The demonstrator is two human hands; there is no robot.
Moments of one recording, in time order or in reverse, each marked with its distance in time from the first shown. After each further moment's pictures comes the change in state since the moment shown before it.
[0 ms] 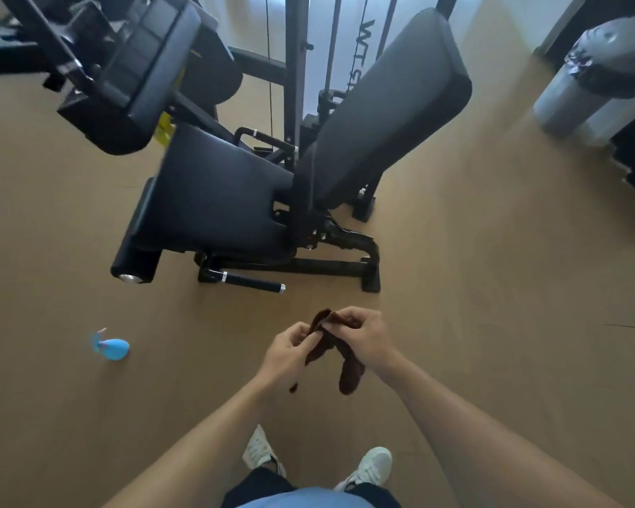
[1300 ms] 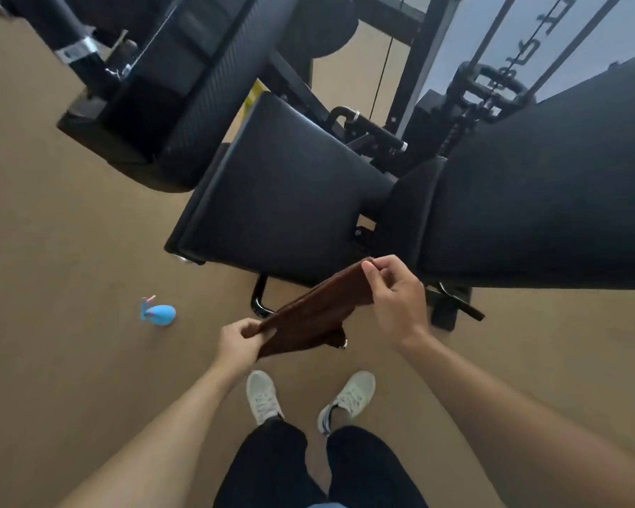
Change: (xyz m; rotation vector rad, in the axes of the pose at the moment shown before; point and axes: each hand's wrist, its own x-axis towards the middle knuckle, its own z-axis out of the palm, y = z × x) left_hand 0.190 0.016 -0.204 0.097 0.566 -0.265; right_hand 0.314 -0.069 0.075 -0.135 0.089 -0.100
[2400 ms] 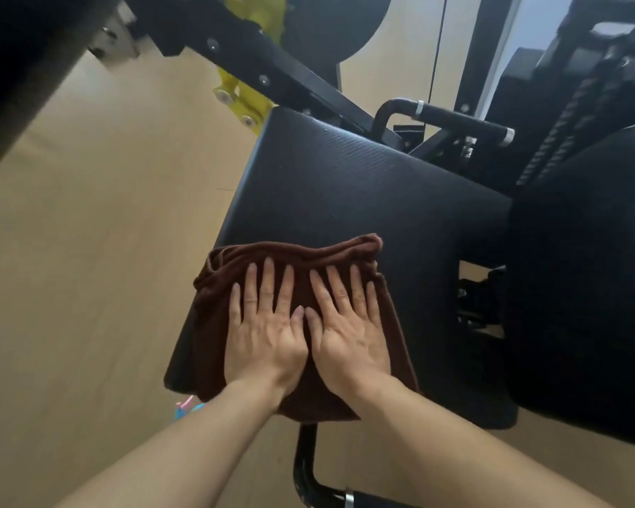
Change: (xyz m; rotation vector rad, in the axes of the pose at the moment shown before) left_hand 0.277 0.045 0.002 1.277 0.432 0.599; right_hand 0.180 0.083 0.260 -0.555 -0.279 -0.295
